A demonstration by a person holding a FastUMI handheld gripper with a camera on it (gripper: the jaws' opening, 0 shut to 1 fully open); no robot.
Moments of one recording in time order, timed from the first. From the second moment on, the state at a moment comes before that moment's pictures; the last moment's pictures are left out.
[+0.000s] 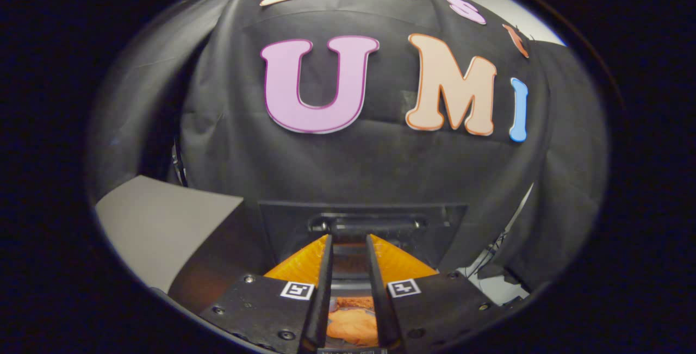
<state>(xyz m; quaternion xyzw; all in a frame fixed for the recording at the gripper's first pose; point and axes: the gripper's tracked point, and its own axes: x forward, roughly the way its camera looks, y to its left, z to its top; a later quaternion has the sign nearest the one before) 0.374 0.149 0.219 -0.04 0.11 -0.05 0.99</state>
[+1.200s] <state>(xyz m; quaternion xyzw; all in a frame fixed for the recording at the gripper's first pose) 0.510 0.126 0.199 -0.06 0.15 -0.09 0.98</state>
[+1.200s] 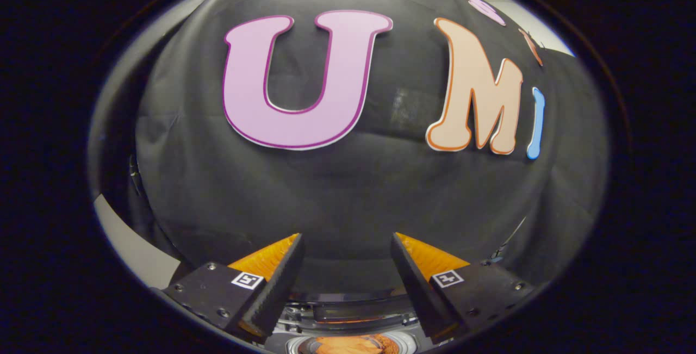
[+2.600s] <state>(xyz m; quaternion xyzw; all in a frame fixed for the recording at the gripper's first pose) 0.474 0.127 0.172 -0.01 0.20 -0.03 0.98</state>
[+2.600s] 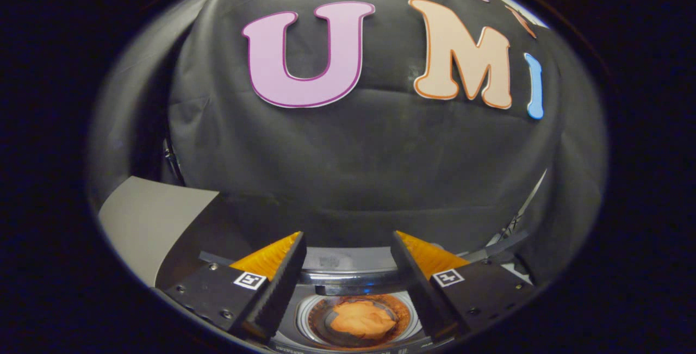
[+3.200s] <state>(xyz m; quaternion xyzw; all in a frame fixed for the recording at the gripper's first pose) 0.472 0.127 0.174 0.01 0.19 -0.04 0.98</state>
